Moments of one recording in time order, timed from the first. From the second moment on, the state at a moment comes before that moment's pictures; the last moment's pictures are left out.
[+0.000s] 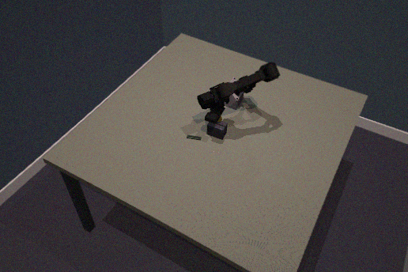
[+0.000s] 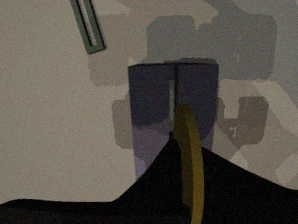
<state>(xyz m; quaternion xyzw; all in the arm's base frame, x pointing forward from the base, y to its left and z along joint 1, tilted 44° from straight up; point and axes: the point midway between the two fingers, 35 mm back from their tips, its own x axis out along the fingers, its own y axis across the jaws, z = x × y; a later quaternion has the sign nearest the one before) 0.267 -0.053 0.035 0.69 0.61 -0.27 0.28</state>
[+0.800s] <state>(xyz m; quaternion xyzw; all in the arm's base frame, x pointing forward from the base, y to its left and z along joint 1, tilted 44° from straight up) 0.264 -0.051 0.036 0.69 0.61 -0.27 0.28</state>
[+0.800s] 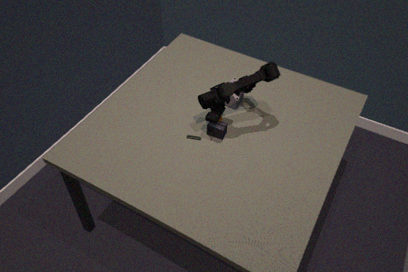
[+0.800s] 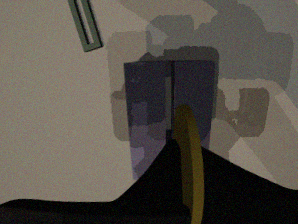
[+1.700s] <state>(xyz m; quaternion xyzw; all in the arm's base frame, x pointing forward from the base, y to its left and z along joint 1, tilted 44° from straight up) 0.266 -0.046 0.033 0.69 0.61 -0.28 0.28</state>
